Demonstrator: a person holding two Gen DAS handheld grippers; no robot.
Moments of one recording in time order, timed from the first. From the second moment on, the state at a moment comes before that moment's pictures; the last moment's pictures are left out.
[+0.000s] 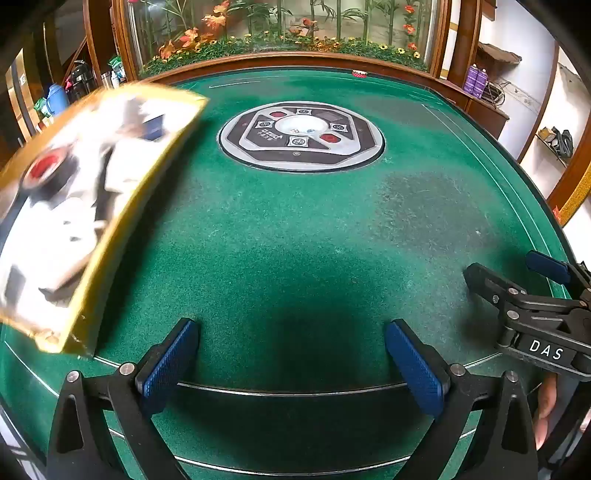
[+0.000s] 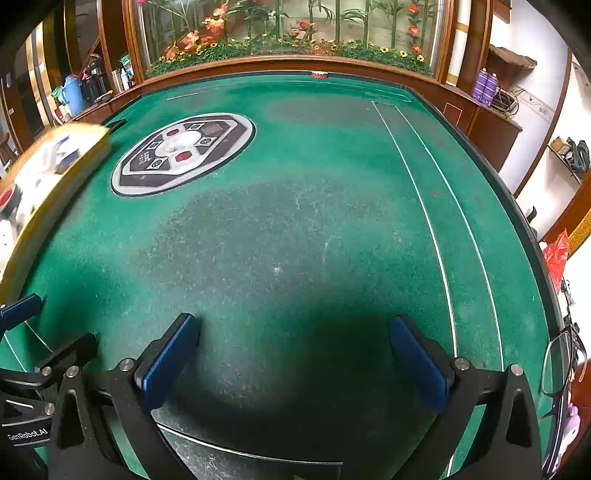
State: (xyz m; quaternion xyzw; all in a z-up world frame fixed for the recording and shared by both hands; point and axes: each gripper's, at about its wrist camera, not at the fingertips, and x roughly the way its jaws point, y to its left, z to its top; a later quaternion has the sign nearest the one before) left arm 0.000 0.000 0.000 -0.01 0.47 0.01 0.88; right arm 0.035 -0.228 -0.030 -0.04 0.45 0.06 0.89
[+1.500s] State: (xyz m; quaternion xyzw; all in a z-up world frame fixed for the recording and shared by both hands) left arm 0.003 -0.001 0.001 -0.01 0.48 0.00 0.88; right arm 0.036 -0.227 -0.029 -0.04 0.45 0.06 0.89
